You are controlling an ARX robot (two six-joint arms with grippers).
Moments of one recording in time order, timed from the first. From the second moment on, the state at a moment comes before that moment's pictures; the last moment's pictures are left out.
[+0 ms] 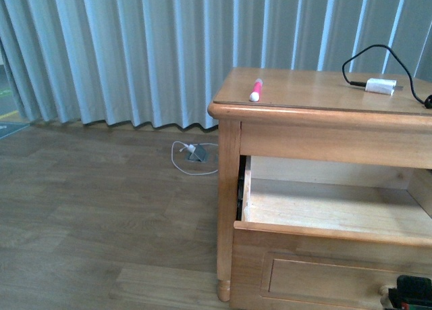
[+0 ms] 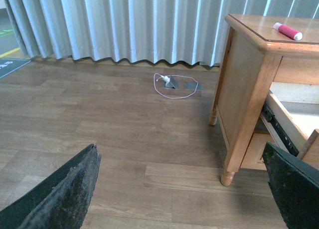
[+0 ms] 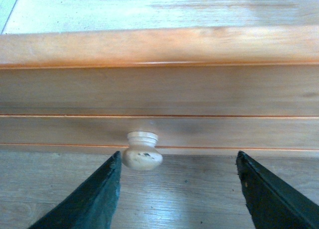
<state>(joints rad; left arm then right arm) 0.00 0.00 0.02 0.00 0.00 0.00 0.14 1.67 0.38 0.68 0.11 0.20</state>
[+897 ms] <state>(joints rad) 0.00 0.00 0.02 0.00 0.00 0.00 -0.16 0.60 0.41 -0.20 -0.24 0.07</state>
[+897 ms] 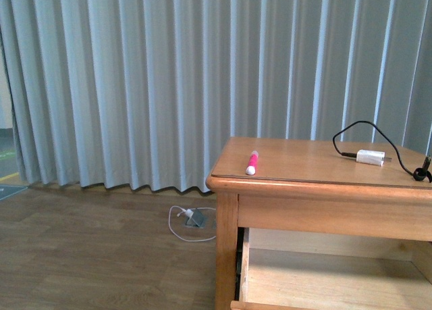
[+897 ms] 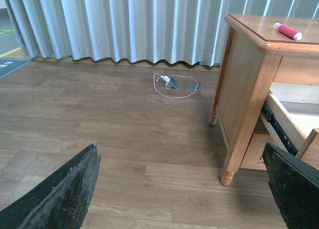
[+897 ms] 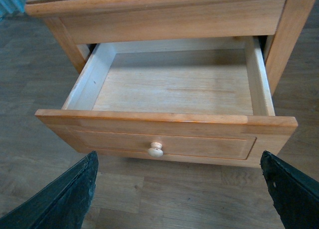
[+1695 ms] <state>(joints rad) -0.11 0.04 0.02 -0.04 -0.29 -0.05 -0.17 0.60 0.41 -0.21 -0.24 0.07</state>
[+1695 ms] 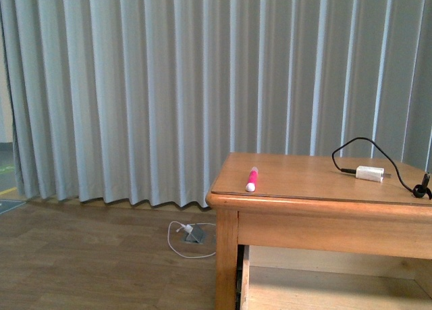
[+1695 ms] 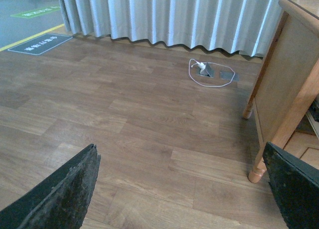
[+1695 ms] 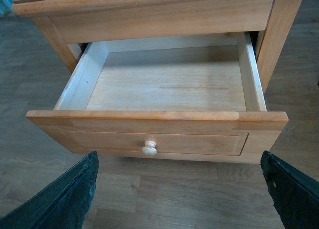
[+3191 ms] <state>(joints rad) -0.40 1.95 1.61 0.05 -0.08 -0.01 -0.17 0.60 0.41 -0.21 -0.24 0.07</state>
